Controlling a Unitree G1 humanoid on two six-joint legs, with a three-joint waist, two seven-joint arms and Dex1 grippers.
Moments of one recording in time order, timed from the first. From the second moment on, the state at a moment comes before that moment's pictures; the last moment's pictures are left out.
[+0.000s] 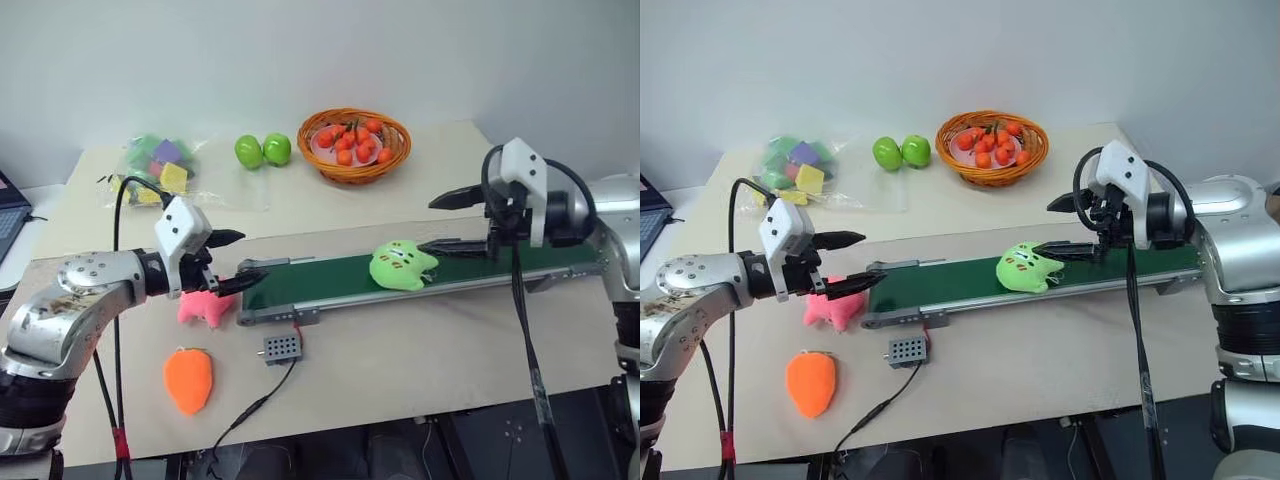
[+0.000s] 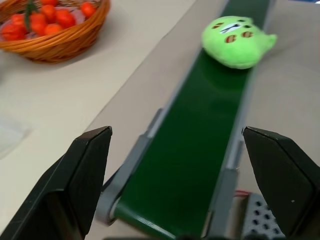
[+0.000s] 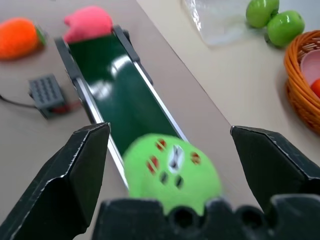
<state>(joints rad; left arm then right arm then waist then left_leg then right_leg) -0.34 0.92 0.06 -0.35 -0.67 0.66 -0.84 -0.73 -0.91 -0.01 -0.07 0.43 0.66 1.28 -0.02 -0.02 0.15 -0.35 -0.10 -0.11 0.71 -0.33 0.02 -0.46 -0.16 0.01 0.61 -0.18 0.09</state>
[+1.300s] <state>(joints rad) -0.63 0.80 0.06 -0.27 -0.60 0.74 -0.83 -0.73 -0.87 -0.03 -0.10 0.52 0.66 1.16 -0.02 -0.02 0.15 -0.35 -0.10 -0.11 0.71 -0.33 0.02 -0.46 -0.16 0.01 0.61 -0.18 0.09</state>
